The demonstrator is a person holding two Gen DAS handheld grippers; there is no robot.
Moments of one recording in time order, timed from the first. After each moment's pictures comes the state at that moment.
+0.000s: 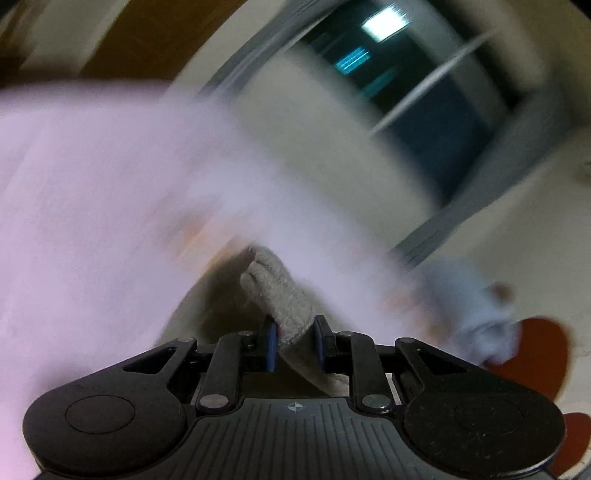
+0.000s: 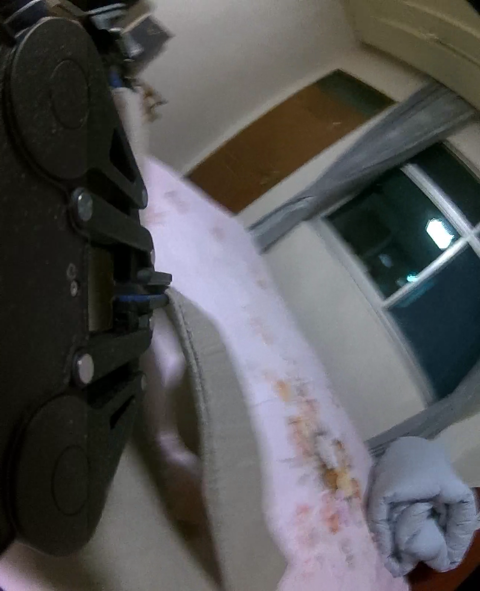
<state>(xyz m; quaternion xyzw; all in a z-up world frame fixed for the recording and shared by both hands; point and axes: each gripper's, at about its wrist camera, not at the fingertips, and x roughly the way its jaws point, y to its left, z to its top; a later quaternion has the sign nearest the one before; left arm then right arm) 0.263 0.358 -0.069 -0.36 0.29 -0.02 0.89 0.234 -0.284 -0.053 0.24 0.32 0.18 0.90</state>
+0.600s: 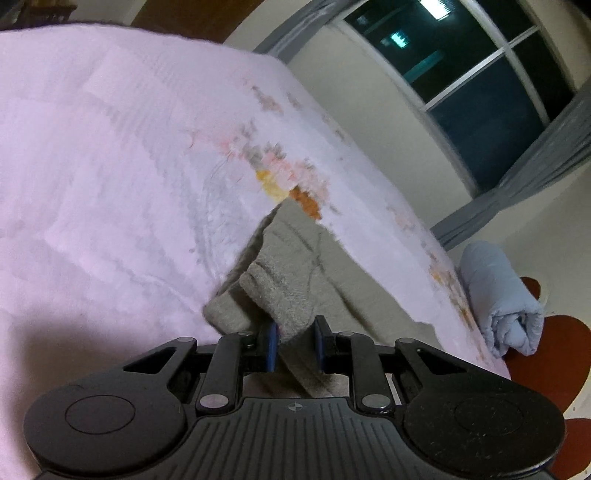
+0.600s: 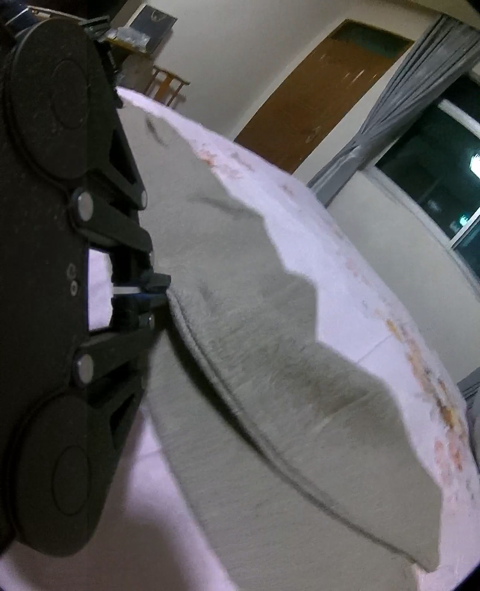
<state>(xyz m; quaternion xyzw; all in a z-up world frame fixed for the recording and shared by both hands) 0.238 0.367 -0.101 -0.37 0.30 -0.01 0.88 0.226 -0.285 -0.094 0.29 0.34 0.15 0.88</state>
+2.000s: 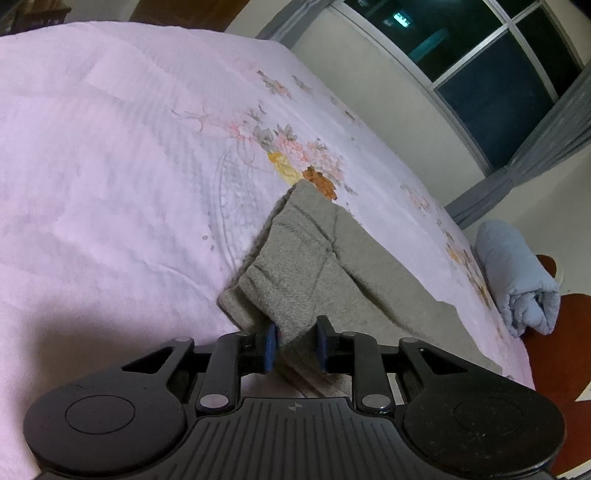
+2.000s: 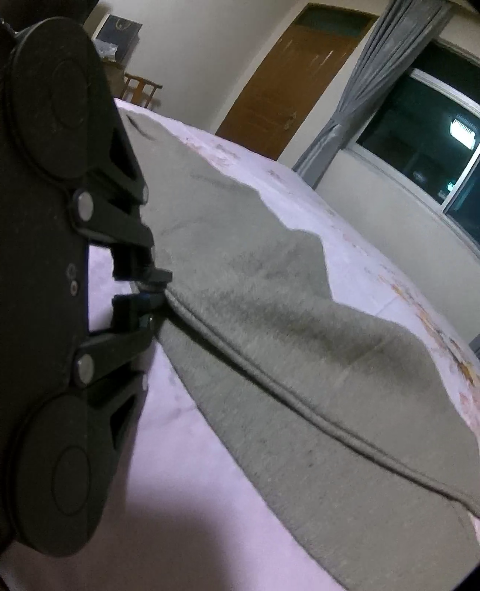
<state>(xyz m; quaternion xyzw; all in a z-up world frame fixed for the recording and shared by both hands) 0.239 0.367 -0.106 -0.34 0.33 0.00 0.88 0.229 -0.312 -0.138 0.36 0.37 0.12 0.85</state>
